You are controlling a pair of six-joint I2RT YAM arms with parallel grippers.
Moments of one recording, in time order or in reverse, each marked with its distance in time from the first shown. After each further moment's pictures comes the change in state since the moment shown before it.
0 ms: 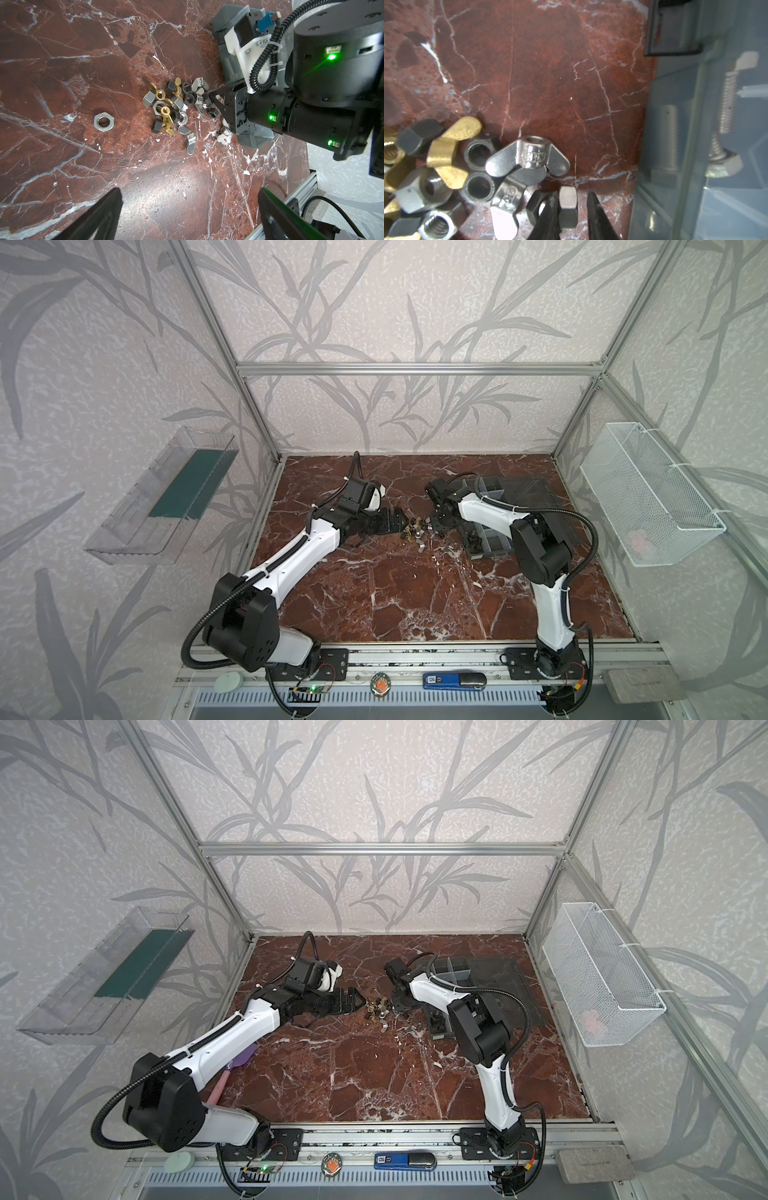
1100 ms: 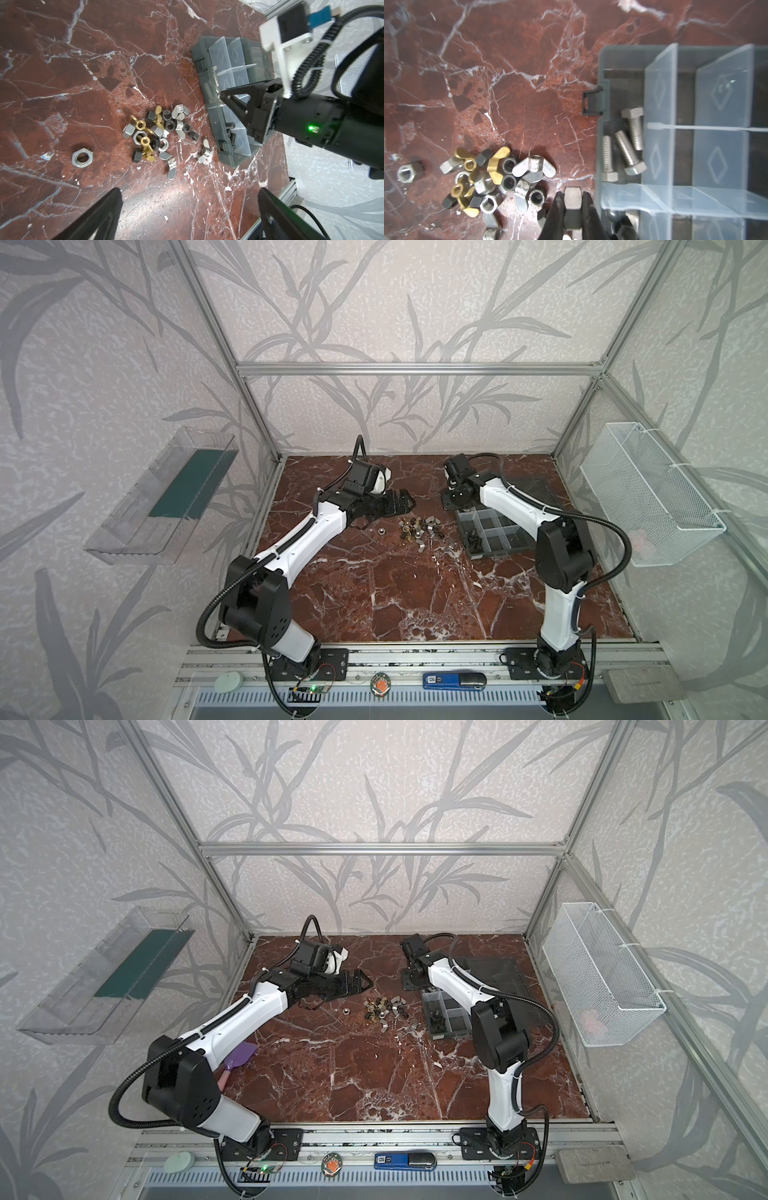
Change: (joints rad) left arm 0.009 0.135 0.195 0.007 0.057 -0.030; right arm -0.117 -0.148 0.086 -0.054 -0.088 -0.014
